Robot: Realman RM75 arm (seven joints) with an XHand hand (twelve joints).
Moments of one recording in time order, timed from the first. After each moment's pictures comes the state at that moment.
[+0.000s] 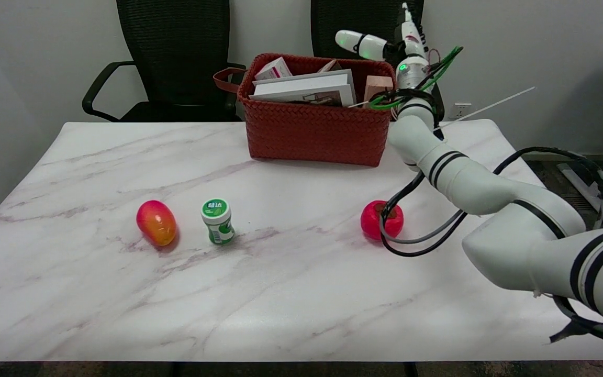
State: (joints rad) arm 1.00 -1.31 -2.07 0.44 1.47 0.62 0.10
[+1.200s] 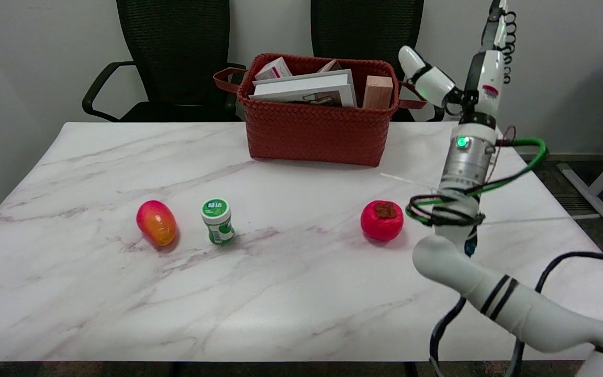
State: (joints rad) arm 0.29 -1.14 -2.07 1.38 1.37 1.27 0.04
